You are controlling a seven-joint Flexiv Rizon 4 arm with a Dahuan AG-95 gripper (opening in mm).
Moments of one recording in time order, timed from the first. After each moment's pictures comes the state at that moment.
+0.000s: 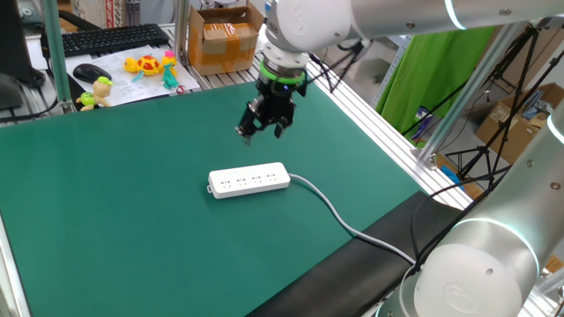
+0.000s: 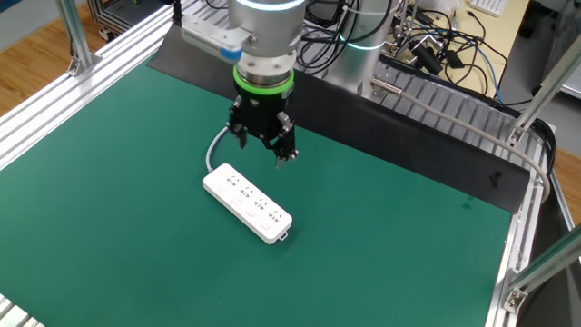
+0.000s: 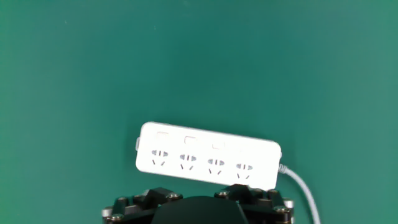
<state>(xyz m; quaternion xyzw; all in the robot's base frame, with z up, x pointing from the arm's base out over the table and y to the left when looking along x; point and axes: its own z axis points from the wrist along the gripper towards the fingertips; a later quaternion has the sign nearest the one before) 0.485 0.003 0.158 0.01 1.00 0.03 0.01</state>
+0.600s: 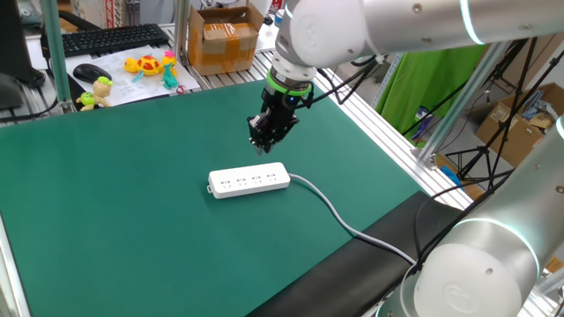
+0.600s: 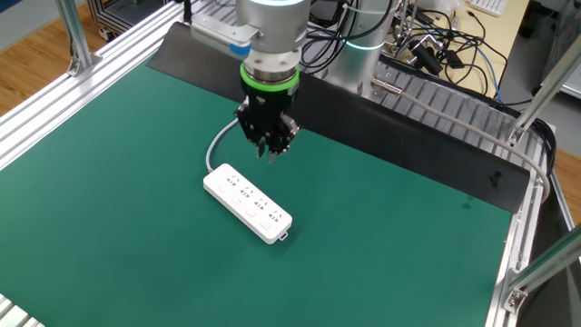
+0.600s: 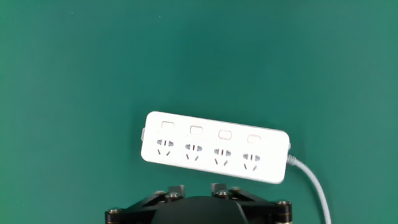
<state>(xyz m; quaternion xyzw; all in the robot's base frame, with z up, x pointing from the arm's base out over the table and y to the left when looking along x) 0.482 0.004 0.154 -0.02 1.00 0.03 0.02</state>
